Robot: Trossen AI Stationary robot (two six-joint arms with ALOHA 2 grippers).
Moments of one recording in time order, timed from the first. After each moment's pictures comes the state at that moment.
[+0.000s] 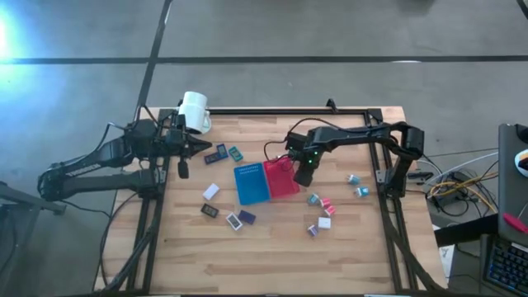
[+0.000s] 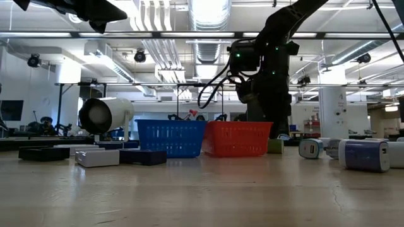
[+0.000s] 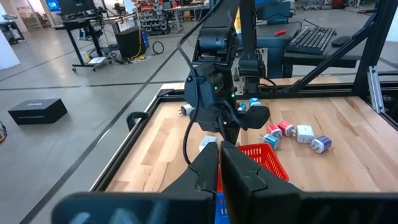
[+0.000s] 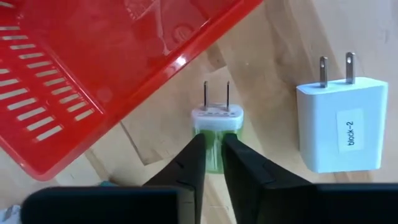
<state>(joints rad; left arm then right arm) 0.32 0.60 0.68 -0.29 0.16 0.16 -0.28 1.82 1.16 -0.82 -0.18 0.20</state>
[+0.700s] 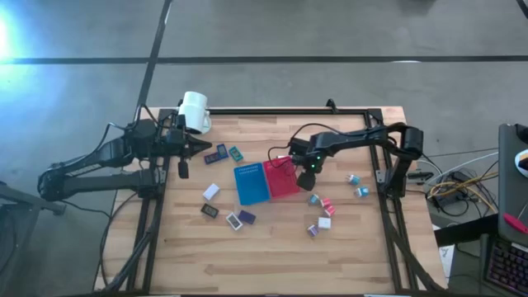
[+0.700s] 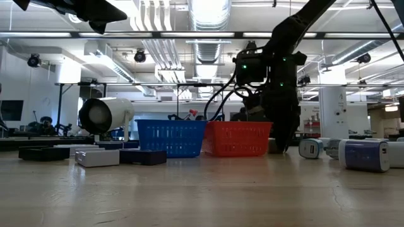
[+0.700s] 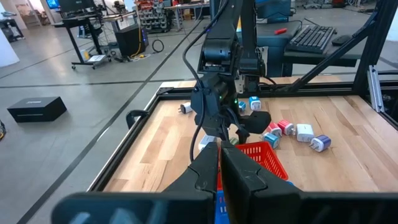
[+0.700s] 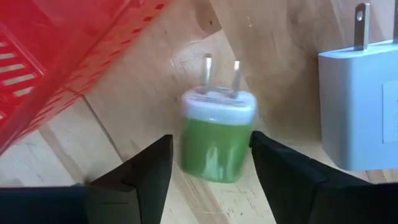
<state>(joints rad) 0.32 0.60 0.68 -0.30 0.16 0.16 -0.28 1.81 1.04 -0.73 -0.18 0.22</state>
